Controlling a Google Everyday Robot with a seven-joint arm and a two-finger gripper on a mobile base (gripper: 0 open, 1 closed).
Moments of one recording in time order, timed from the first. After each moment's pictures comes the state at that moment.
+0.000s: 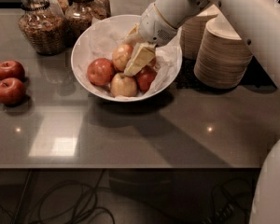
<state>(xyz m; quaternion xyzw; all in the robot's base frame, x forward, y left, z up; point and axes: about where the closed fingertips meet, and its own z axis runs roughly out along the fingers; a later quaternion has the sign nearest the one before) 0.616 0.013 0.915 -0.73 0.60 0.18 0.28</state>
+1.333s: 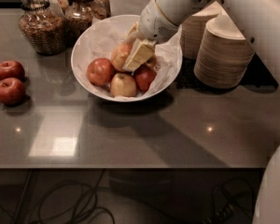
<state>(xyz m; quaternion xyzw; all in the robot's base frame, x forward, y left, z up) 0.616 0.015 0.928 -0.73 0.59 0.17 0.30</state>
